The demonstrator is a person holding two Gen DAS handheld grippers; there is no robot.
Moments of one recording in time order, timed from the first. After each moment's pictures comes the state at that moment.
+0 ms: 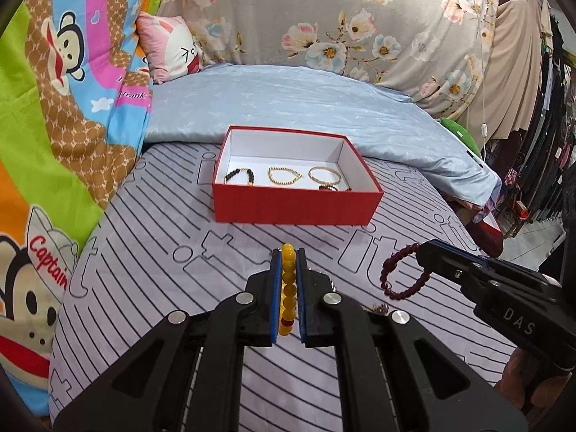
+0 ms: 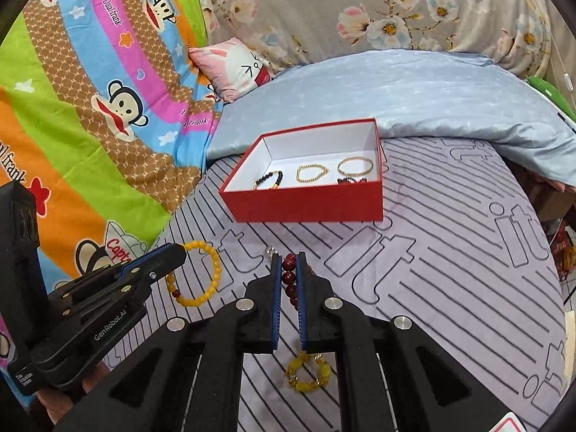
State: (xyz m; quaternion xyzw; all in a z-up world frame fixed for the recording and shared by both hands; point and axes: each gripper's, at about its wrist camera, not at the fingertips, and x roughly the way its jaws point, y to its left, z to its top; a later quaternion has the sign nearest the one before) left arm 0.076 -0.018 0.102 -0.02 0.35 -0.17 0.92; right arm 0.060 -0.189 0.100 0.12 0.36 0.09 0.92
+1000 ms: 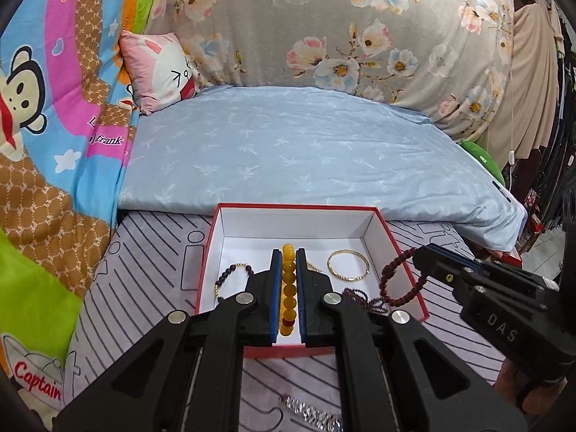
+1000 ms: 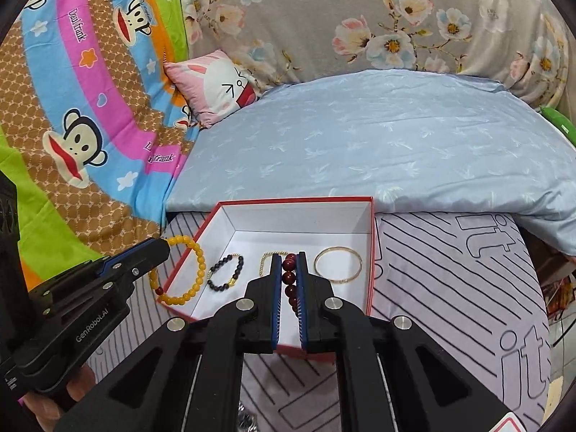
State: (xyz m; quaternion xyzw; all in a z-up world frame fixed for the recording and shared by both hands) left arm 0.233 -0.055 0.122 -0.01 0.32 -0.15 0.94; right arm 0.223 -0.218 0.112 0.10 0.35 0.07 0.93
